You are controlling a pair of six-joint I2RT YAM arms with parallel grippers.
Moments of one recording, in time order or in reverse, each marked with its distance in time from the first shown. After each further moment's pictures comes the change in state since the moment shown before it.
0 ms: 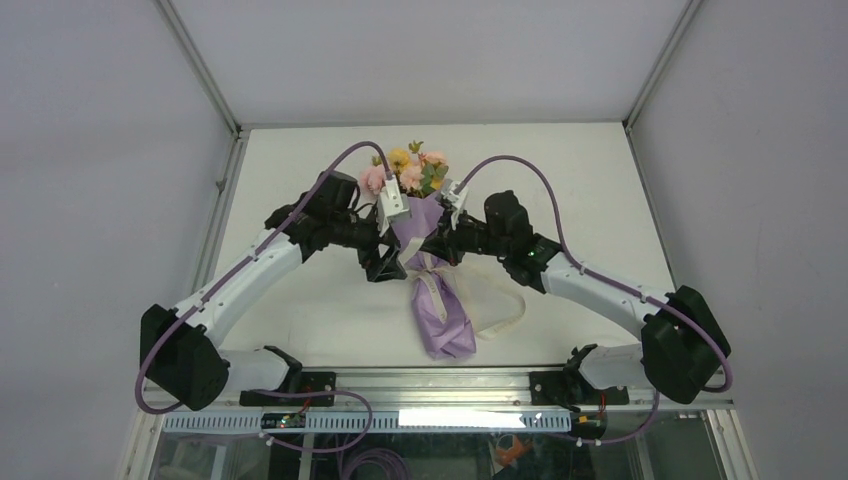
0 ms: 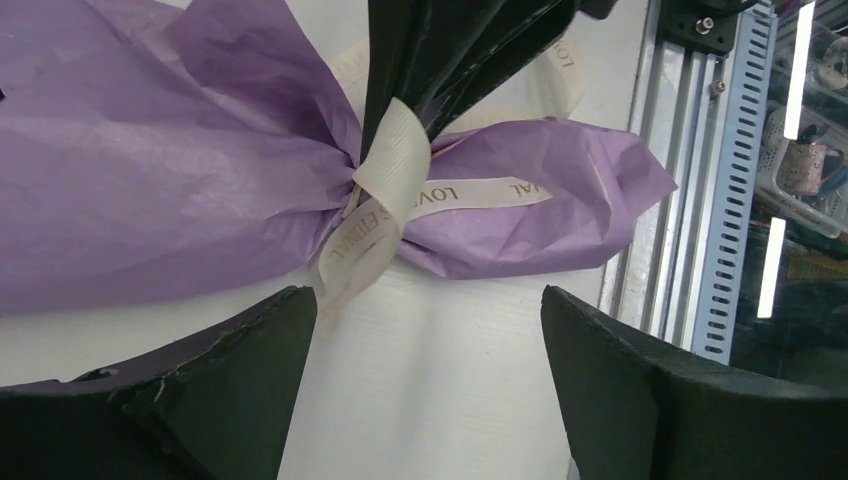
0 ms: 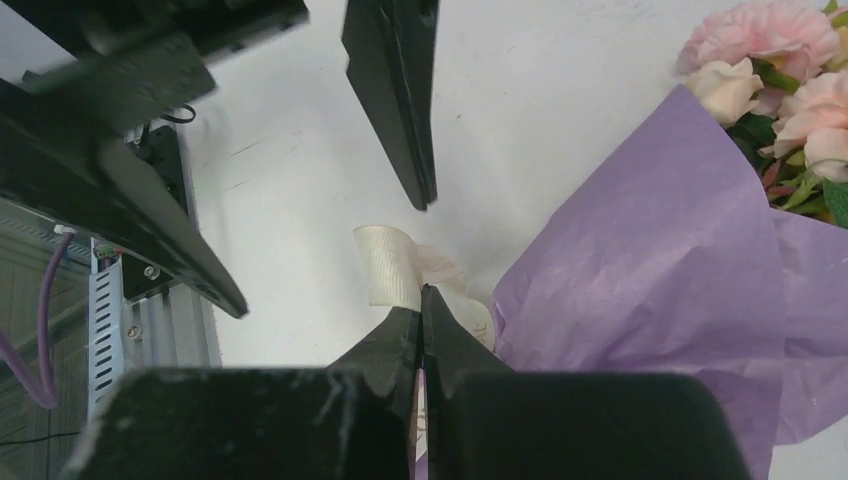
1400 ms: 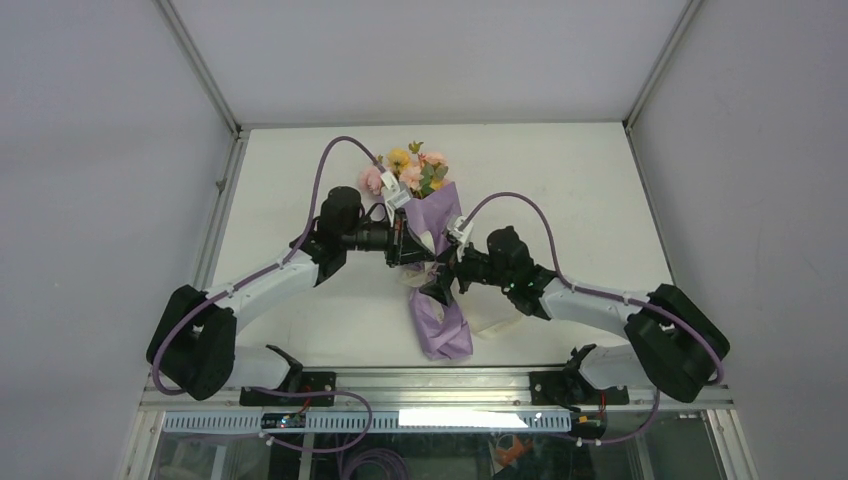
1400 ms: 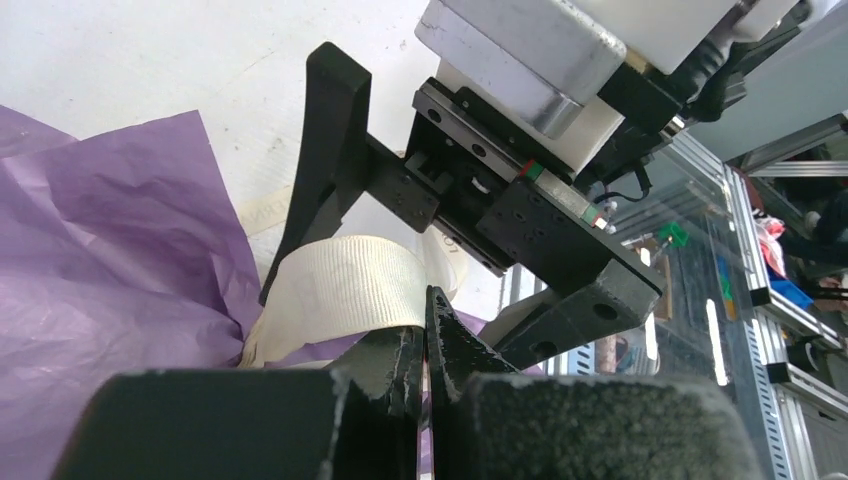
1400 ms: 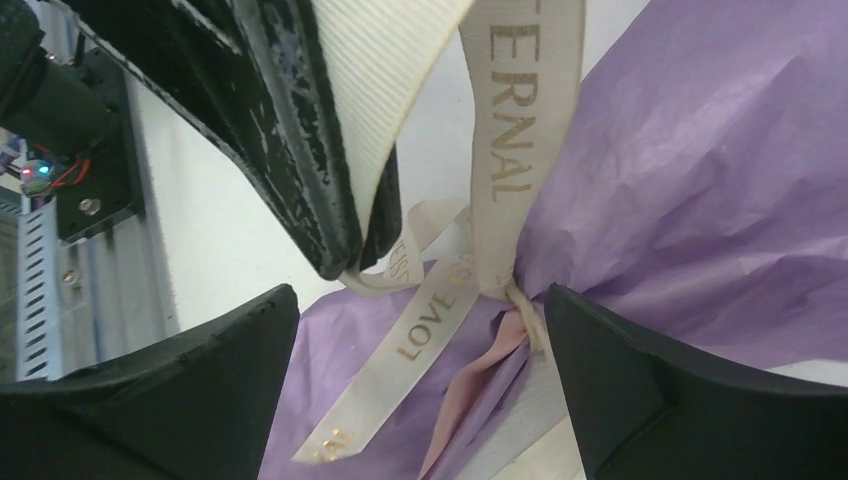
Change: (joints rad) left arm -0.049 0.051 -0.349 0.925 0.137 -0.758; right arm 0.048 -0.023 -0.290 0.227 0.063 0.011
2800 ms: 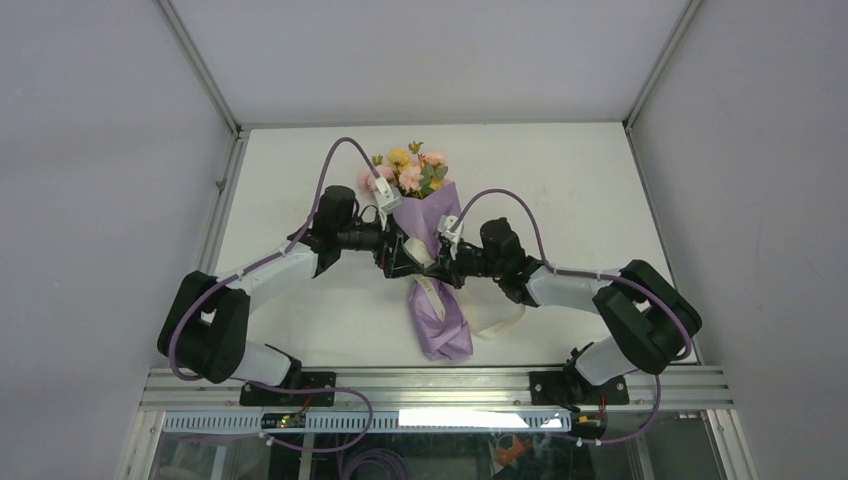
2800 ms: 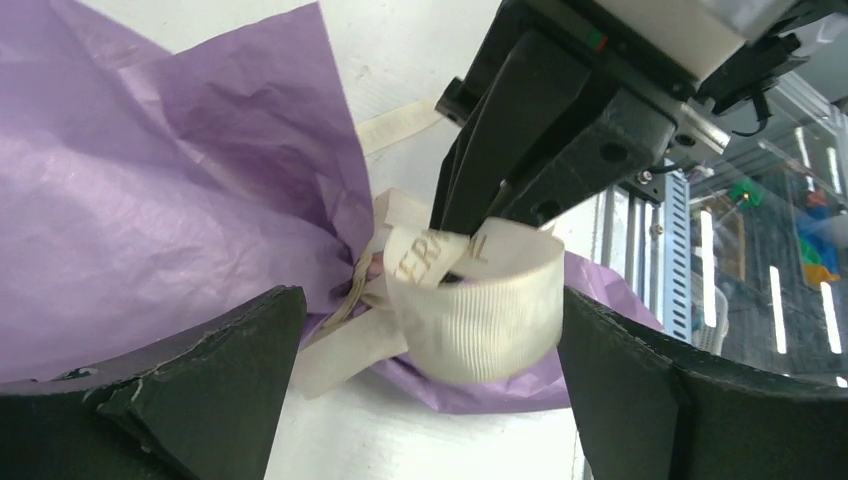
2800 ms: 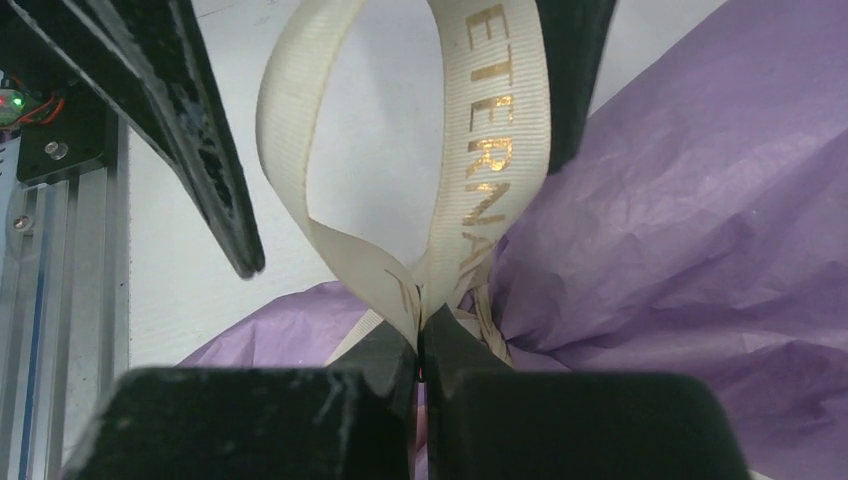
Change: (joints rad) left arm 0.119 0.081 -0.012 -0.121 0.046 0.277; right arm -0.061 0.203 0.053 0.126 -0.168 -0.147
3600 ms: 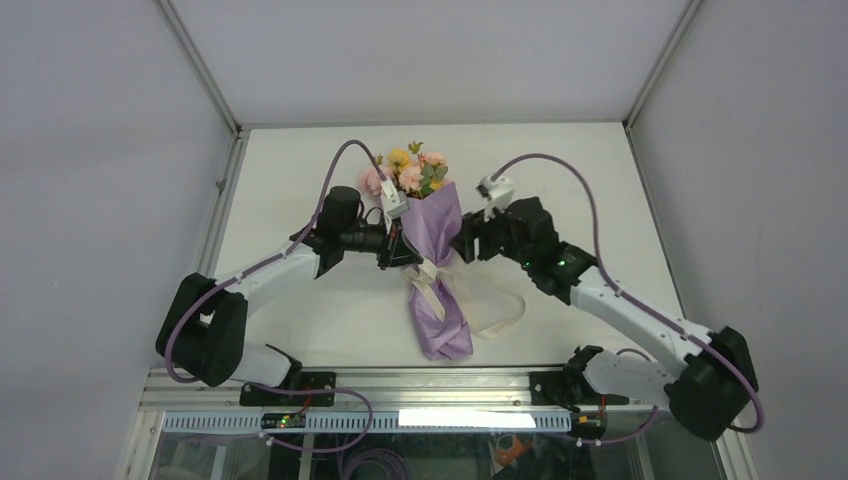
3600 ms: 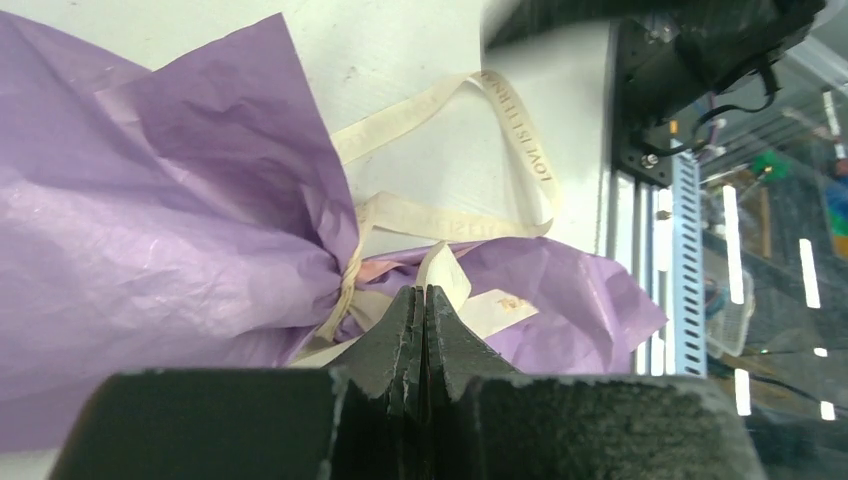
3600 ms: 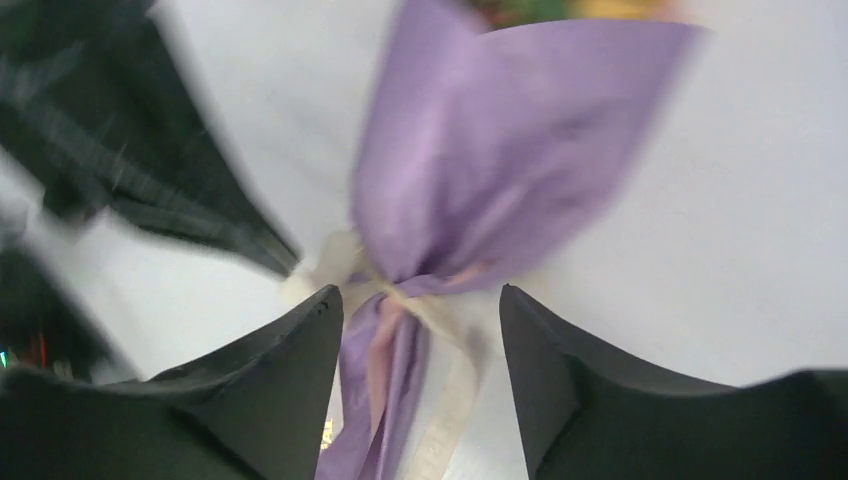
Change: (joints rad) left arm -0.042 0.011 0.026 -0.010 0.011 0.026; right arm -0.005 -0.320 0.158 -0.518 0.383 0.182
